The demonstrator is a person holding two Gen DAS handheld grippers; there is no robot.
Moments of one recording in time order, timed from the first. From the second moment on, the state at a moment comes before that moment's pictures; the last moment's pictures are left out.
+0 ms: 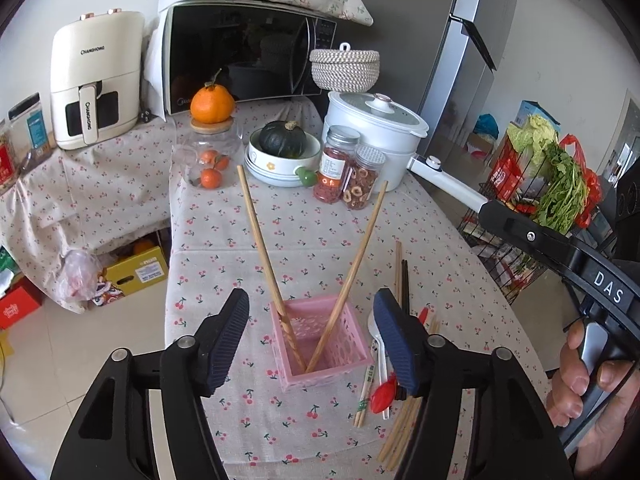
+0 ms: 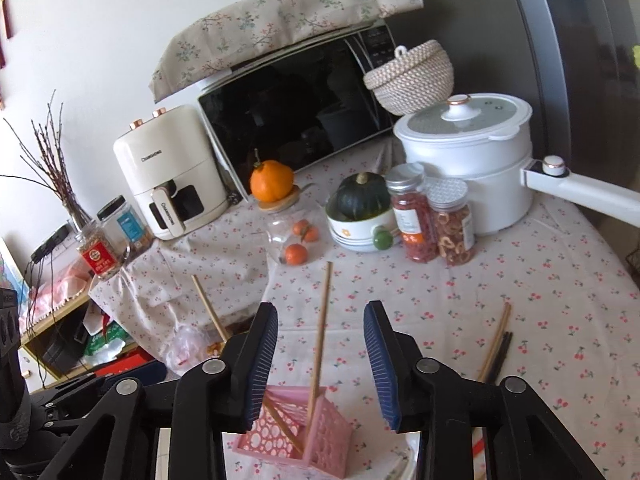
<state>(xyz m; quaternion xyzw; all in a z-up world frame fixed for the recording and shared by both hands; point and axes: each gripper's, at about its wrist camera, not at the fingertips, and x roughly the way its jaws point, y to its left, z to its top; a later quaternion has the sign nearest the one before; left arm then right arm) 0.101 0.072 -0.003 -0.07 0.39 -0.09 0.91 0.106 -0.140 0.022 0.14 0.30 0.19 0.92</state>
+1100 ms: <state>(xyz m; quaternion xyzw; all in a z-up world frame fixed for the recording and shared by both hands) 0.169 -0.138 -0.142 0.04 0.60 -0.20 0.77 0.091 -0.318 -0.078 0.14 0.50 -0.03 0.85</state>
